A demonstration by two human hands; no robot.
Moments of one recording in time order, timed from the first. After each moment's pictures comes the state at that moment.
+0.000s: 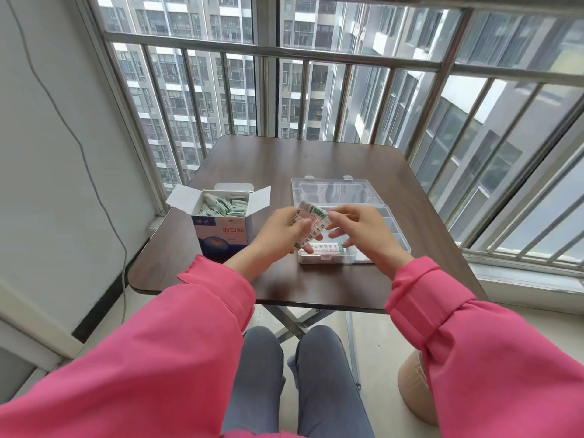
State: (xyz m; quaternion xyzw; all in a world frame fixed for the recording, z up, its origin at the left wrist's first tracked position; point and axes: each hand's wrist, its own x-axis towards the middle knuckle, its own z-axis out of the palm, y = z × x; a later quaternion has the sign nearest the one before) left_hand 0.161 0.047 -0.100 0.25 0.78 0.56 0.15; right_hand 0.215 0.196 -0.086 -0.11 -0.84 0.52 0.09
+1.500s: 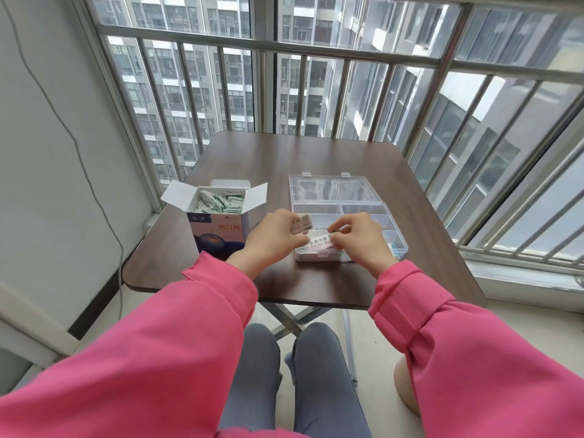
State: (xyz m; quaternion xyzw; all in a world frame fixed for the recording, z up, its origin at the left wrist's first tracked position) left_hand 0.156 0.046 -0.104 0.22 0.92 0.31 0.07; right_hand 0.211 0.200 -0.108 -0.17 -0.91 0.37 0.08
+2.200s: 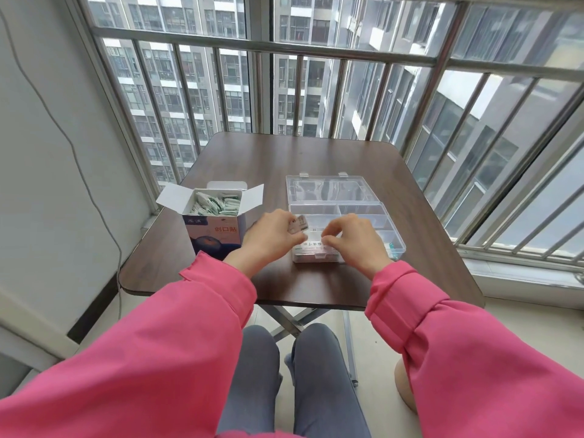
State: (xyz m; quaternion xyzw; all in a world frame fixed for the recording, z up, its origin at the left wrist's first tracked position) left_hand 0.150 0.049 -0.105 0.23 0.93 0.28 0.05; right_hand 0.212 0.200 -0.108 -0.11 -0.96 0.24 0.07
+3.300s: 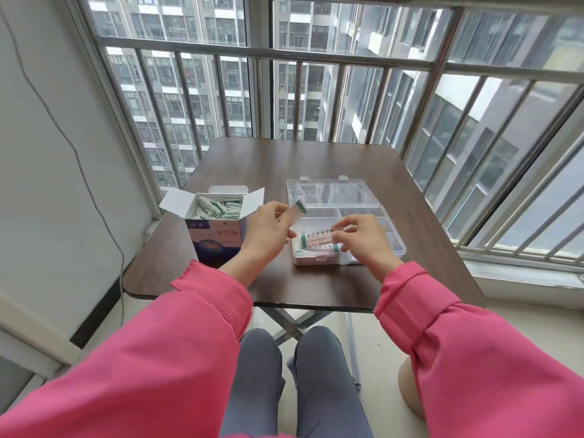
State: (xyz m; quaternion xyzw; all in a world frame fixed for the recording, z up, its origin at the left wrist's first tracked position) left_hand 0.153 0.047 -0.101 0.14 0.83 0.54 0.03; right_hand 0.213 0.206 -0.106 -0.19 -0.86 0.46 0.09
